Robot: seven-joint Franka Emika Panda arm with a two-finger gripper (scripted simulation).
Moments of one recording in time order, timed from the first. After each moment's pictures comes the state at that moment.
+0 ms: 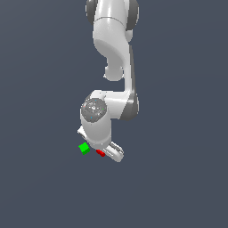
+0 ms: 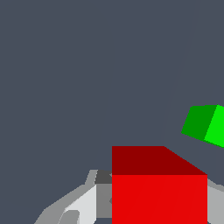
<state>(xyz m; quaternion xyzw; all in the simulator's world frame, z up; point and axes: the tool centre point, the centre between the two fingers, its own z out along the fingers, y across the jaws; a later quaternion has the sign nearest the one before) 0.102 -0.053 0.091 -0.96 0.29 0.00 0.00</state>
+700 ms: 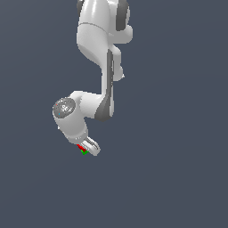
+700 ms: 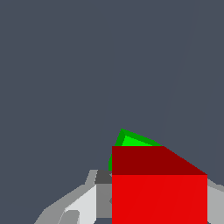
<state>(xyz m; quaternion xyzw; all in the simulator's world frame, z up) 0.067 -0.151 0.060 -0.96 0.30 0.00 0.00</state>
